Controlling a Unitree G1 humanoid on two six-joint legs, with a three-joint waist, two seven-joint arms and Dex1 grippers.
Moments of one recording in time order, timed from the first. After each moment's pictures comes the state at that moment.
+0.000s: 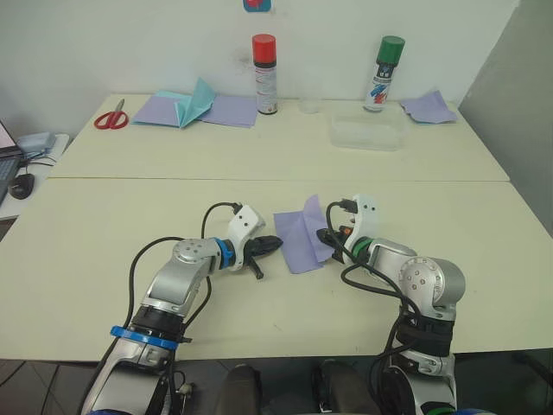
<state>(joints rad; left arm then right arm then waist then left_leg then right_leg) -0.43 0.45 -0.17 0.11 -0.20 0.45 -0.84 -0.50 0.15 -0.27 -0.32 0.37 1.40 0.08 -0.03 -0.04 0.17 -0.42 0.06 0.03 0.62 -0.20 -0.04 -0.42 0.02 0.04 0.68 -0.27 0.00</state>
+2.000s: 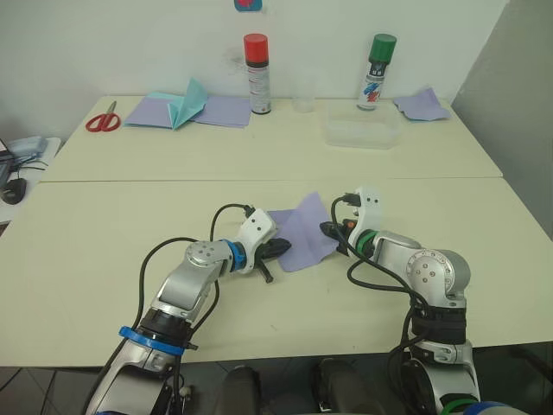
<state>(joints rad) -0.44 0.42 -0.24 0.08 -0.15 0.47 -0.78 -0.50 -0.04 -0.17 -0.22 0.57 1.28 0.02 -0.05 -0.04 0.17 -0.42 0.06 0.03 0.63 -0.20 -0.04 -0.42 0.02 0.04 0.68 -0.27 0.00</state>
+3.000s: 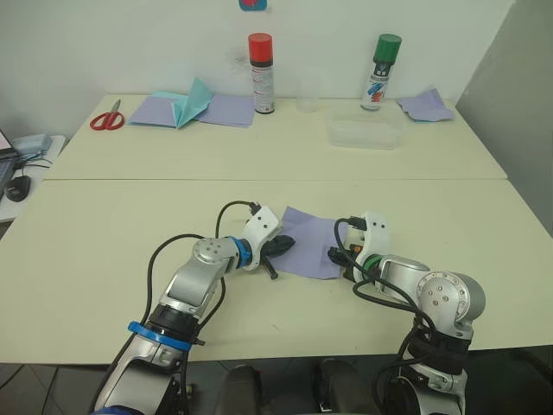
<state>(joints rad) -0.47 0.39 -0.26 0.10 -0.11 0.46 -0.77 -0.42 0.12 -0.29 -0.44 0.48 1.57 -0.06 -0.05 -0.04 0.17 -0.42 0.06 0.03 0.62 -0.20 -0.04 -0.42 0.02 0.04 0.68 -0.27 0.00</state>
